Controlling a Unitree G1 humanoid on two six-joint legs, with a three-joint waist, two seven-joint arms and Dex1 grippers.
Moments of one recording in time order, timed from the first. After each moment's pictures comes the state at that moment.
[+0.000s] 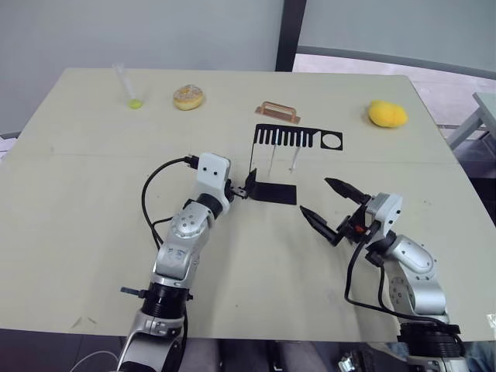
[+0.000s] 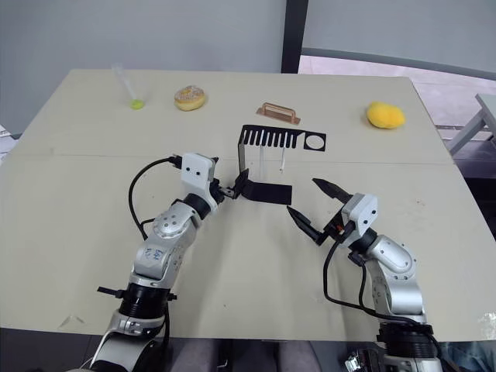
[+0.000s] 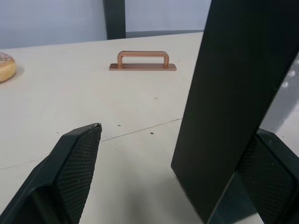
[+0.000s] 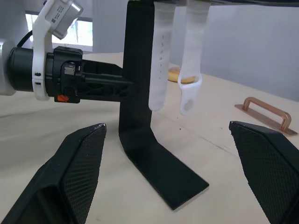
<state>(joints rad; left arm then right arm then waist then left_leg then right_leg) -0.46 0.06 -0.09 -0.05 -0.09 0.35 -0.08 -0.14 -0.38 -0.11 -0.07 0.38 -0.16 0.85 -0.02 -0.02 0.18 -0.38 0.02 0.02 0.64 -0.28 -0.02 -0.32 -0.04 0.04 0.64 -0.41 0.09</state>
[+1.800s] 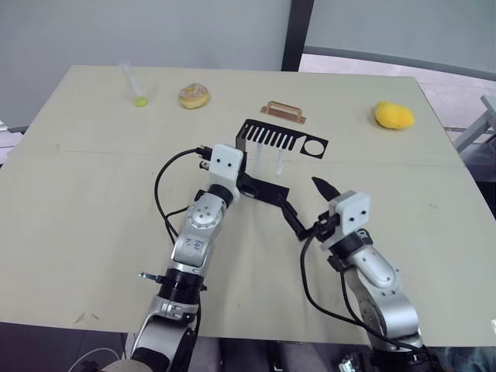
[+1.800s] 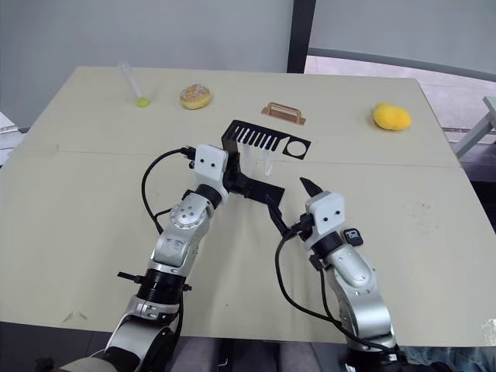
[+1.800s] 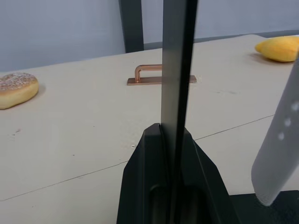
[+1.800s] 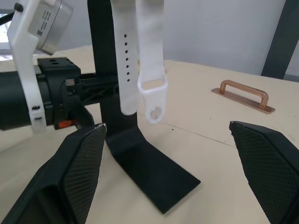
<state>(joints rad) -0.54 0.00 -0.10 0.07 0.05 0.27 -0.01 -0.10 -0.16 0.10 -0.43 0.14 0.20 0.31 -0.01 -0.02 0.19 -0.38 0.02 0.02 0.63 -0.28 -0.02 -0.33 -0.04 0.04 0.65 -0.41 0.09</state>
